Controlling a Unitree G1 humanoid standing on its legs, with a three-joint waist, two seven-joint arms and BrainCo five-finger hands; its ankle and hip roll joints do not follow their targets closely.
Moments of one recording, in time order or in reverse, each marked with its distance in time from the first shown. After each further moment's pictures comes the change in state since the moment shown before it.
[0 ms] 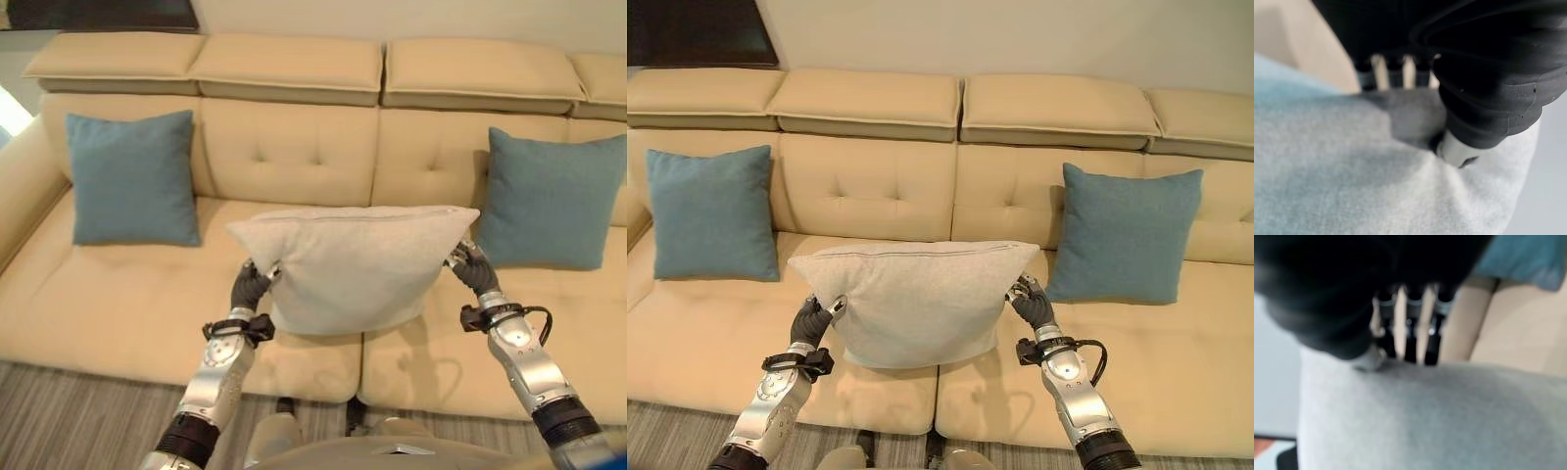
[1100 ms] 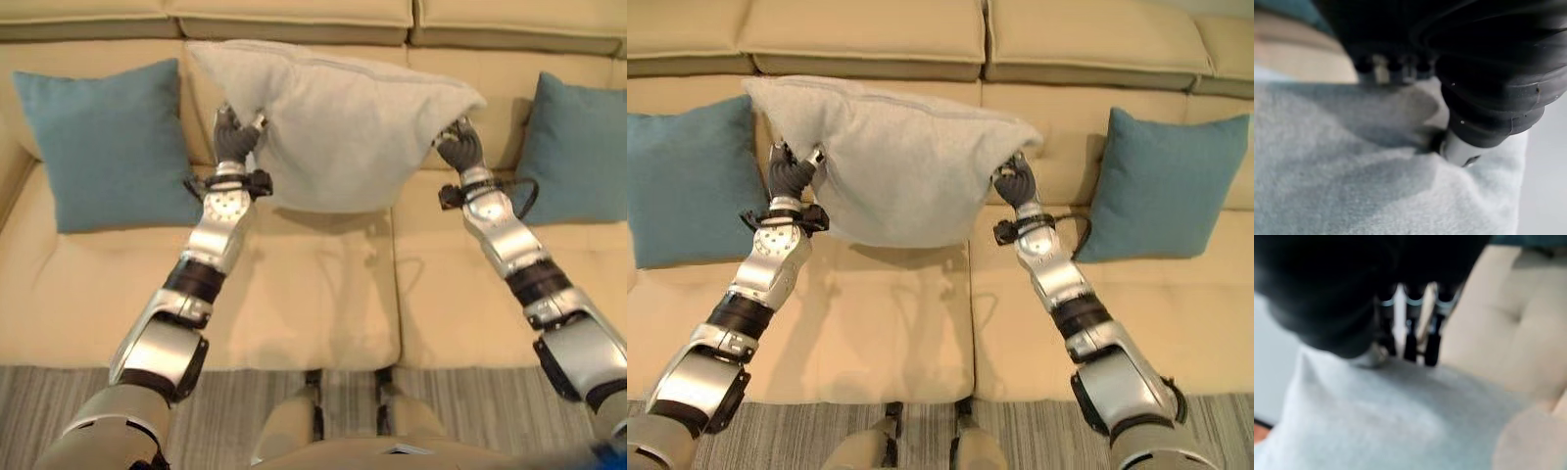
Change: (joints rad) left arm -0.859 0.168 -0.110 0.367 0.024 -0.029 0.277; right arm -0.839 -0.057 0.223 0.353 0.019 0.065 -0.210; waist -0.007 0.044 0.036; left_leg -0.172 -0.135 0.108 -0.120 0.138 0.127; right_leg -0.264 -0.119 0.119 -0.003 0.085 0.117
